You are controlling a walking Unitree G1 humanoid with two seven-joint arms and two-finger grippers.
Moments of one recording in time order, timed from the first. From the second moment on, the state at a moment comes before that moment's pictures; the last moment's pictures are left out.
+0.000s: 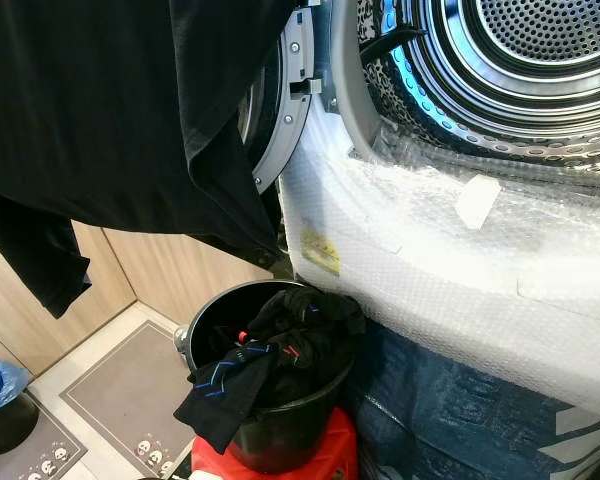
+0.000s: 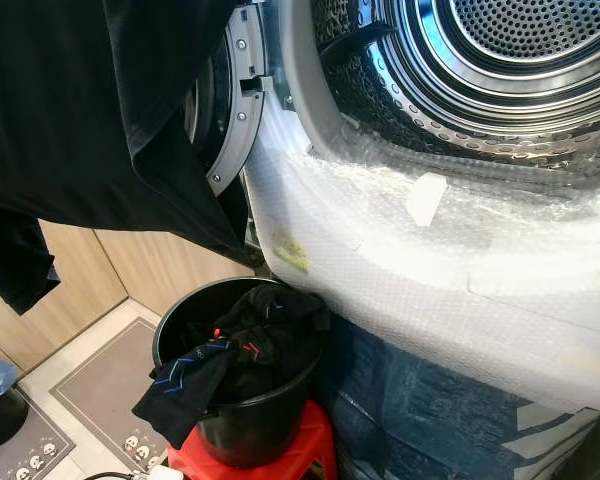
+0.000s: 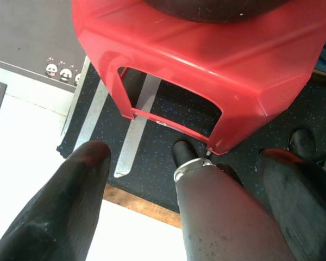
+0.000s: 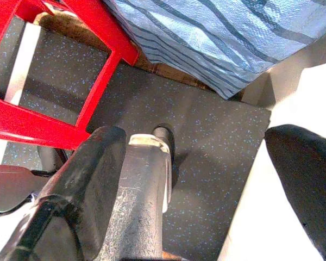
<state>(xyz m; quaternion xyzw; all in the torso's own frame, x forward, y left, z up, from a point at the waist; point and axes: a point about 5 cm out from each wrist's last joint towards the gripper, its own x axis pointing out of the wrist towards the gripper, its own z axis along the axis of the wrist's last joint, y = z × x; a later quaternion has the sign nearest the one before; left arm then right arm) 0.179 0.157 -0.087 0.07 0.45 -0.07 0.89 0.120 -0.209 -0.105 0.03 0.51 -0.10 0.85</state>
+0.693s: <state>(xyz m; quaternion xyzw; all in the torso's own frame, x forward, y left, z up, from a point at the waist) 0.177 0.136 -0.088 0.10 0.45 -0.18 0.87 0.151 -0.179 -0.097 -0.05 0.48 0.06 0.87</state>
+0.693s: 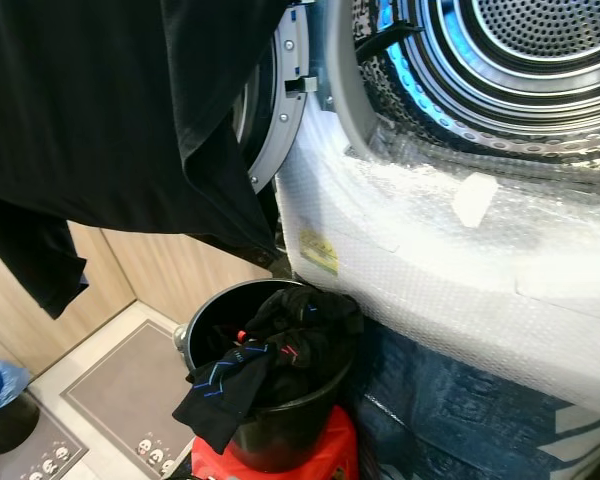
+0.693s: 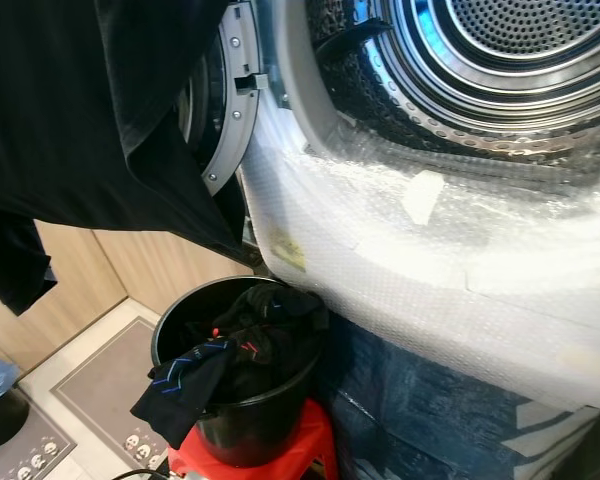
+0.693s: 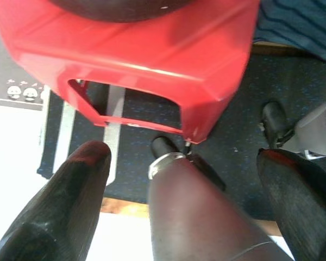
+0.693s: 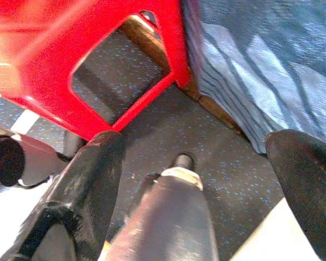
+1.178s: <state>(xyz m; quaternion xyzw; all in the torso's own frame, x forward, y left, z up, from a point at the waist) 0.192 0.135 -0.078 0.12 0.41 -0.24 0.87 0.157 -0.185 -0.094 -0.06 0.47 0.06 0.88</state>
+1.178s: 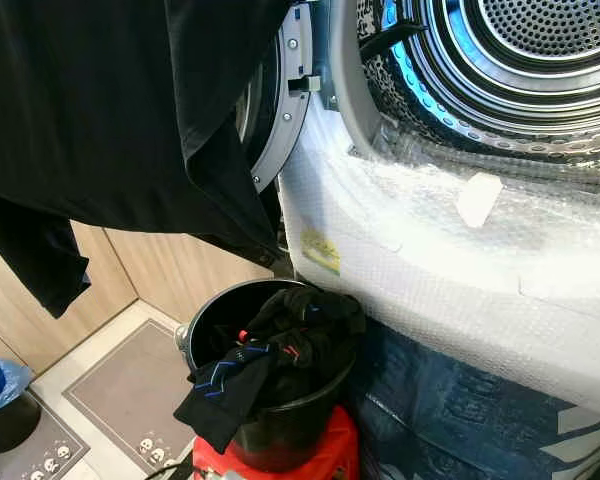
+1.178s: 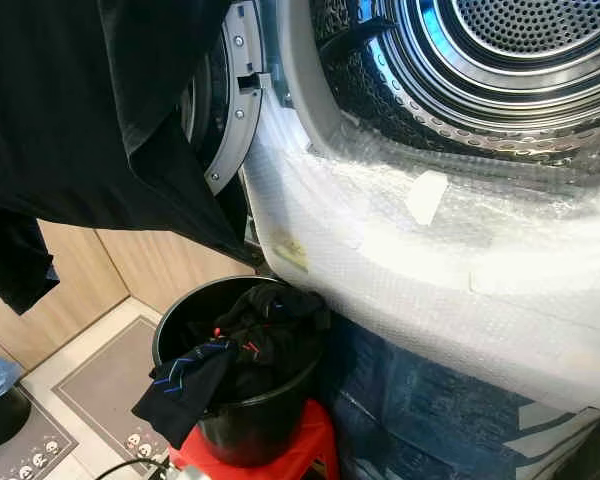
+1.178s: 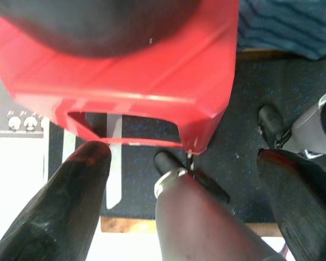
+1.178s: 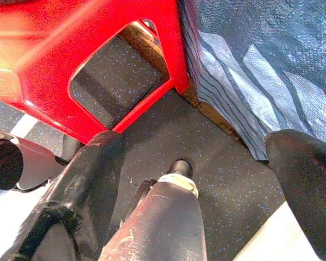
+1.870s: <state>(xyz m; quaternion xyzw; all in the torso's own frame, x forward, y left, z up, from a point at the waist) 0.209 0.182 -0.054 0.11 0.27 -0.09 0.95 0.160 -0.196 -0.091 -0.07 0.47 0.07 0.88</state>
